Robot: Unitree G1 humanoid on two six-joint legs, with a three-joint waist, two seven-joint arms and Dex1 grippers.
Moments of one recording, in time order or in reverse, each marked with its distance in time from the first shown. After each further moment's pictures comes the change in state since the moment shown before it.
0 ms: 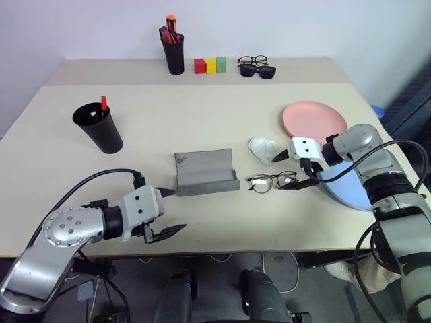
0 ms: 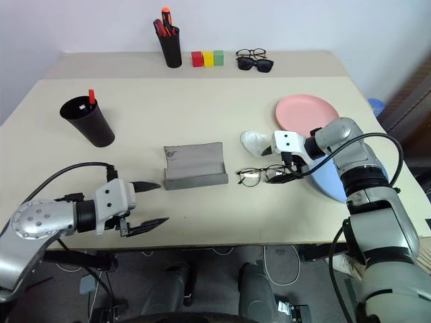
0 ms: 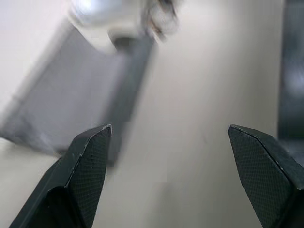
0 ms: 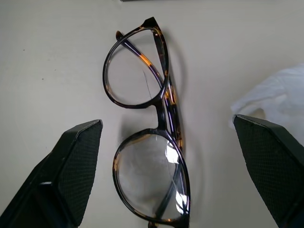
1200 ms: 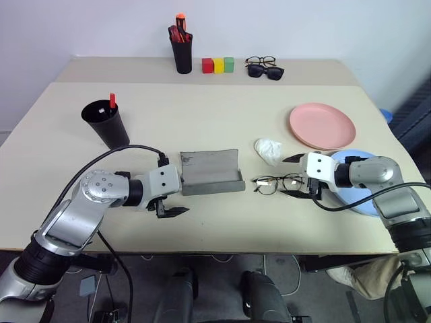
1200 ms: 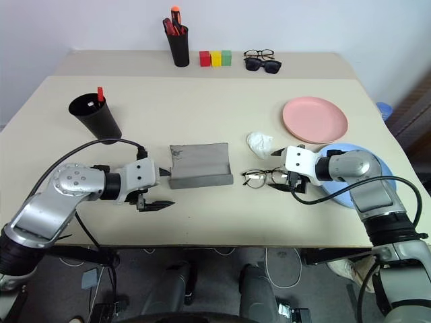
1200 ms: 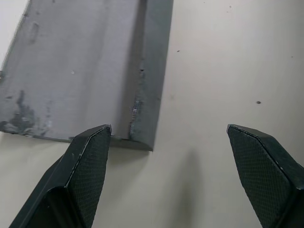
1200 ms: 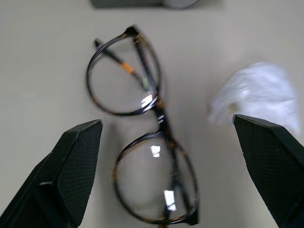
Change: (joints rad) left arm -0.442 0.134 -0.392 0.224 0.212 0.201 -0.129; right arm 0.419 -0.140 -0.123 -0.544 0.078 0.139 -0.335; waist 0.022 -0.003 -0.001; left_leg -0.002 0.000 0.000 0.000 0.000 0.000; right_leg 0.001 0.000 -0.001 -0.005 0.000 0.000
